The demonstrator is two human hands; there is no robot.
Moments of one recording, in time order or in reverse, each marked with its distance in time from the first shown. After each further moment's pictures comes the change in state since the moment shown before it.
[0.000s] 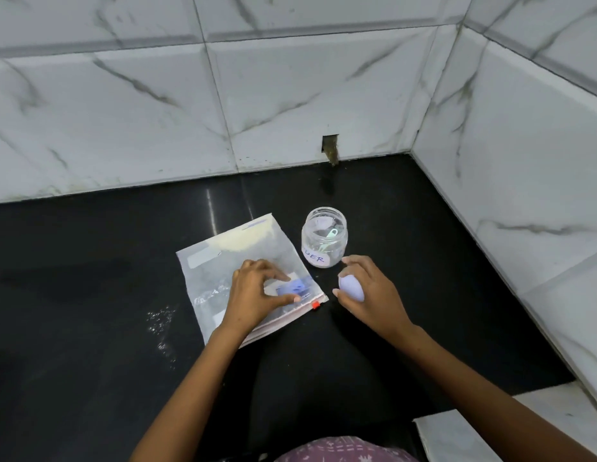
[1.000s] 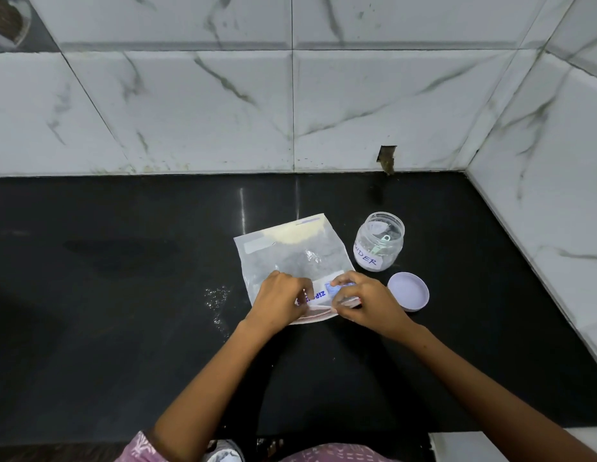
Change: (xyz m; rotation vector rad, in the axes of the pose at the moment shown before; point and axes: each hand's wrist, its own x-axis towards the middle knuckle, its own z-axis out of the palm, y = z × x) left_hand -0.037 -0.014 -0.046 0.275 -0.176 0.075; right_hand 0.024 -0.068 0.039 0.075 -0.397 -0.106
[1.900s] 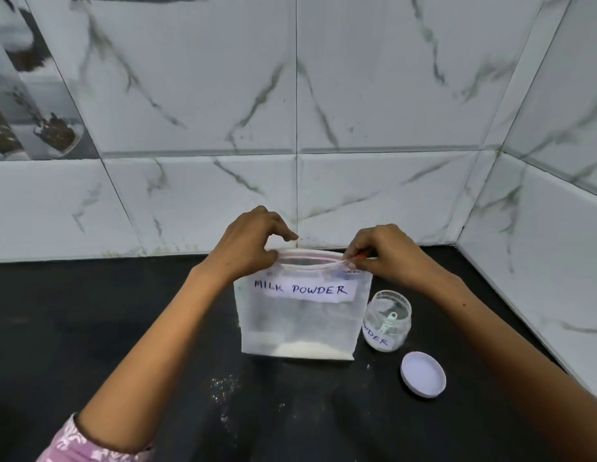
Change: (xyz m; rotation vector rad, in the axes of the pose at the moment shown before) left_hand 0.066 -0.018 -0.208 0.101 0.294 0.186; right_hand 0.102 -0.104 -0.163 -0.203 0.167 -0.053
